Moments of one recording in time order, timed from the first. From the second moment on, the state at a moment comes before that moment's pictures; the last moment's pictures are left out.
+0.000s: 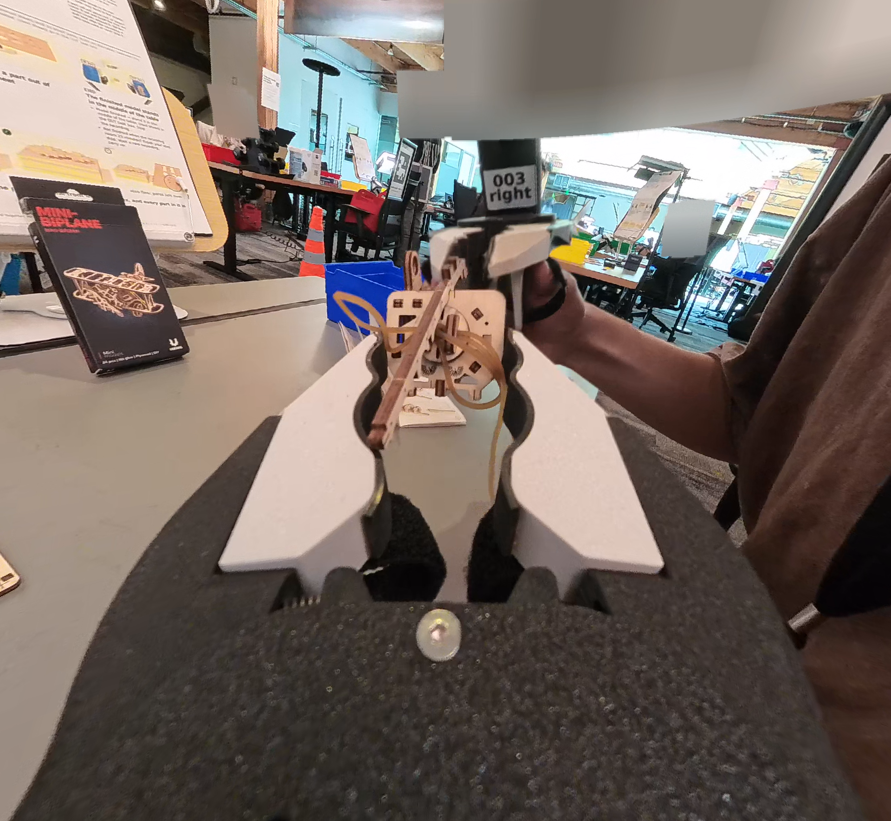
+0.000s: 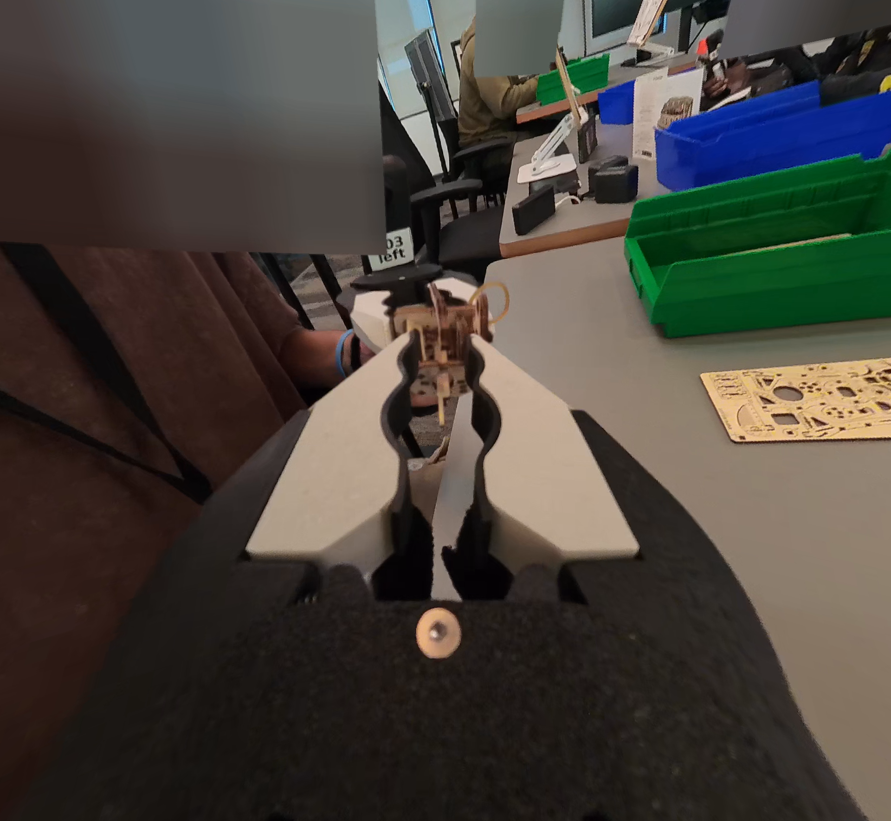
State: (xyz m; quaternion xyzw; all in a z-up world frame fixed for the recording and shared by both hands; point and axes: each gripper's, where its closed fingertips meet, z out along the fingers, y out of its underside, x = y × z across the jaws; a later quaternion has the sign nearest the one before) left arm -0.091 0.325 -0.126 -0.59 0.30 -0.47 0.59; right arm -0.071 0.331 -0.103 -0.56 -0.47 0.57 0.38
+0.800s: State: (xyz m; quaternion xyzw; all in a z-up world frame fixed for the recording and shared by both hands) left arm -0.091 0.325 -0.127 -0.59 0.30 -0.47 0.59; right arm -0.074 0.327 -0.121 -0.57 -0.50 0.54 0.36
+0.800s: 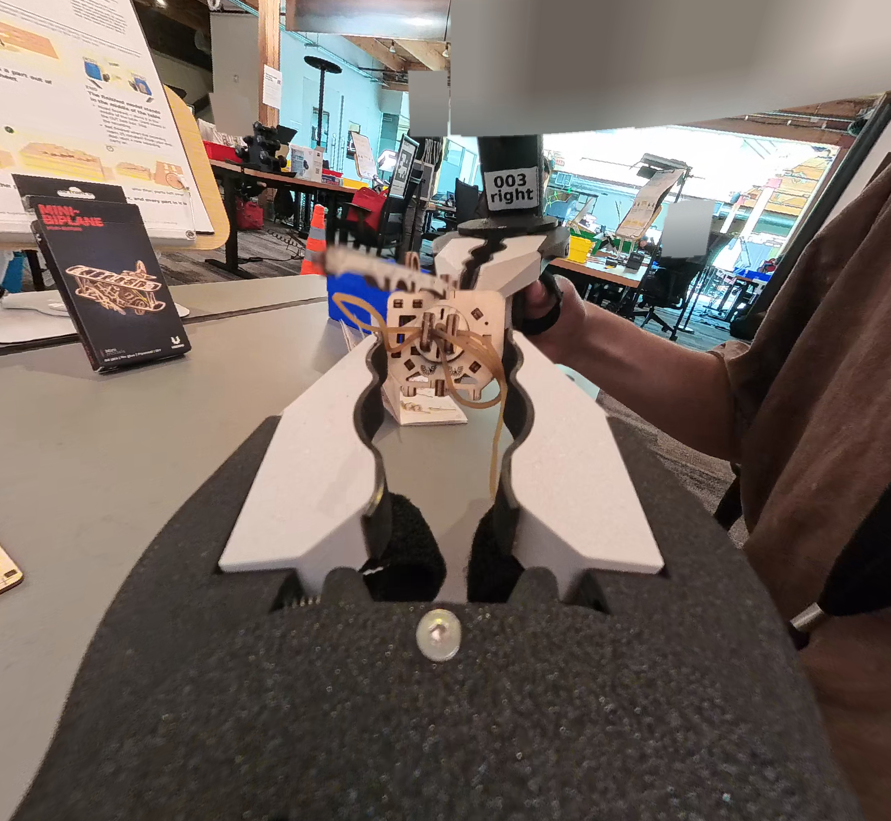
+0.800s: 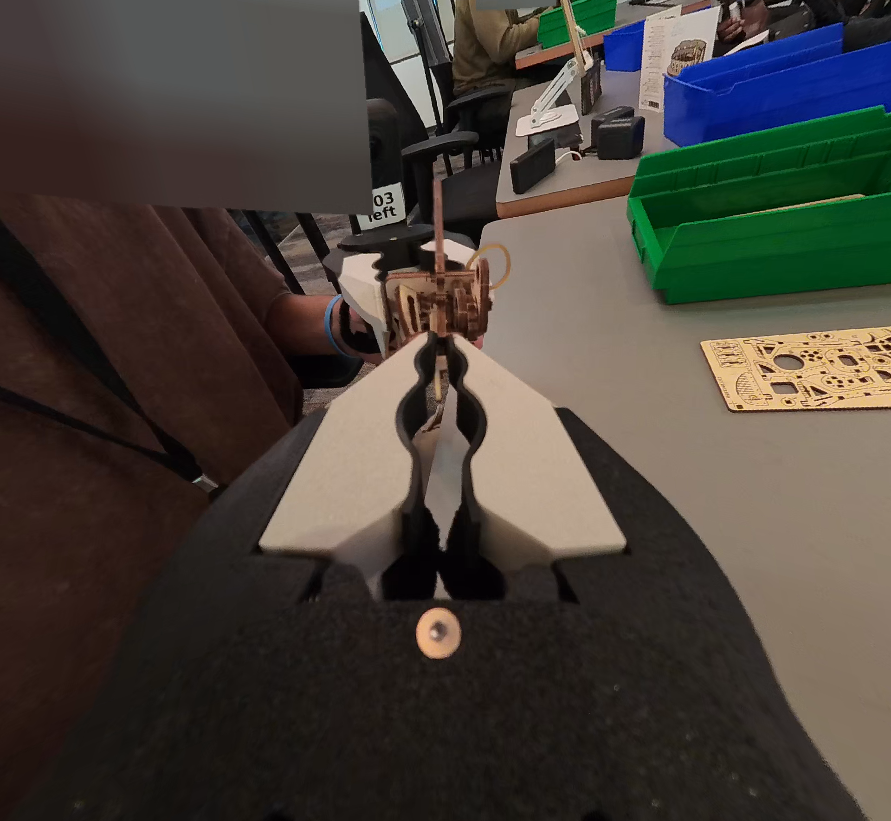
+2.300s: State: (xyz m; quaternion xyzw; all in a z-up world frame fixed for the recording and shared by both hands) left arm -0.089 0.327 -0.134 -0.60 0.30 -0.46 0.58; right arm -0.070 0.329 -0.119 -0.56 -0.53 0.51 0.38
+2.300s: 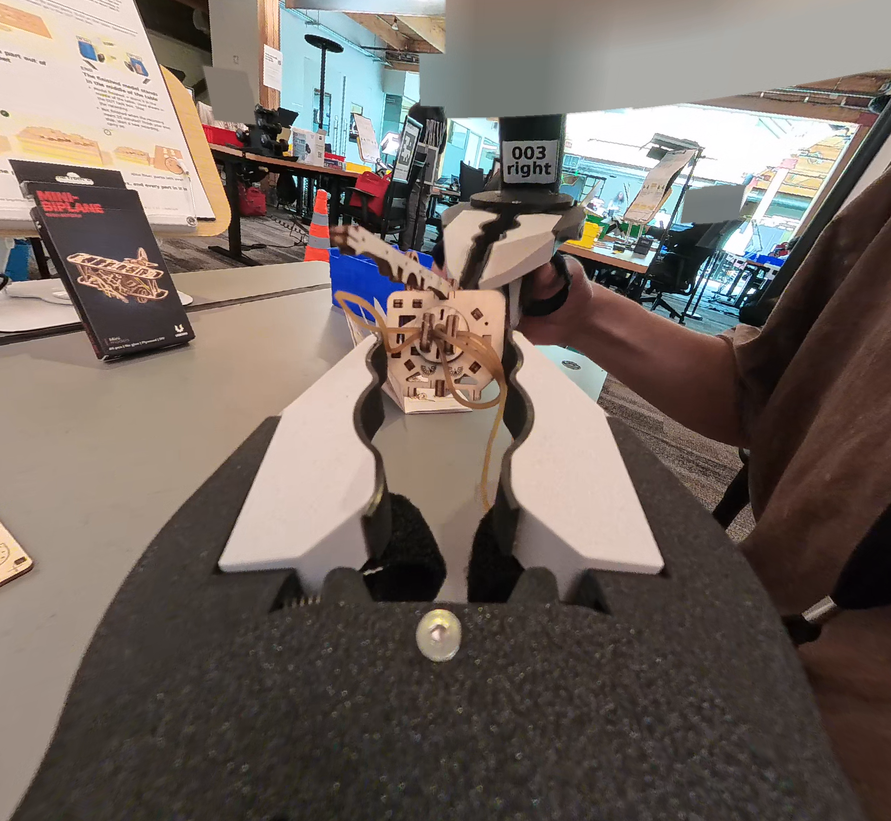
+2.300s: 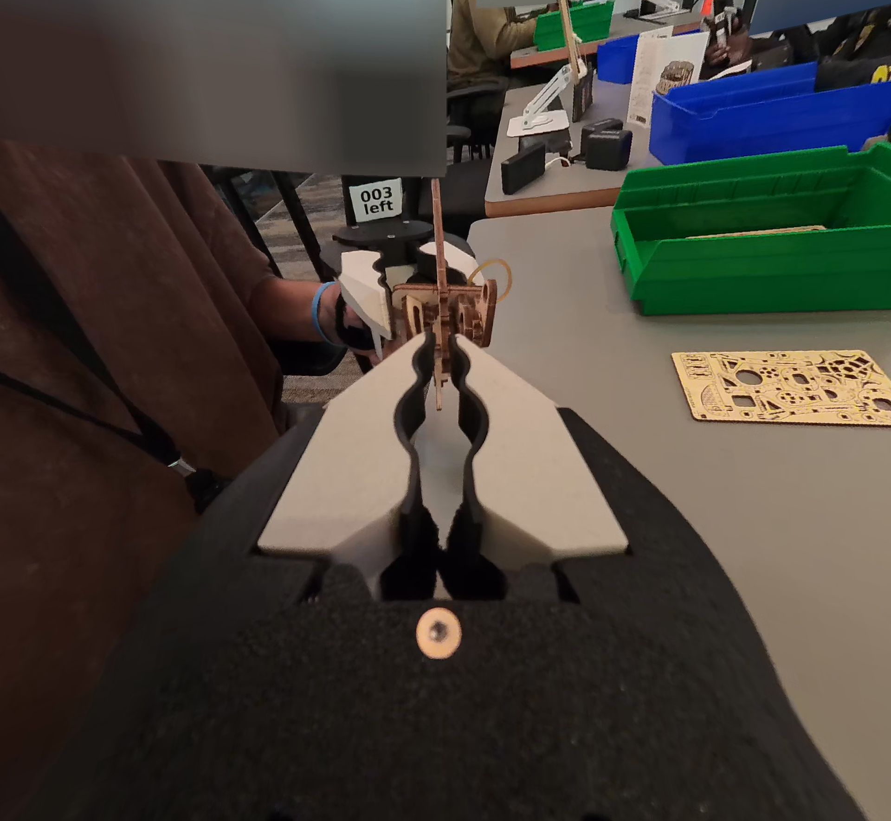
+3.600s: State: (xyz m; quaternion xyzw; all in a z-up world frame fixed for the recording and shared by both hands) left arm -0.089 0.326 -0.132 -0.60 0.30 -0.46 0.58; right arm -0.075 0.326 -0.125 -0.57 -0.51 0.53 0.37
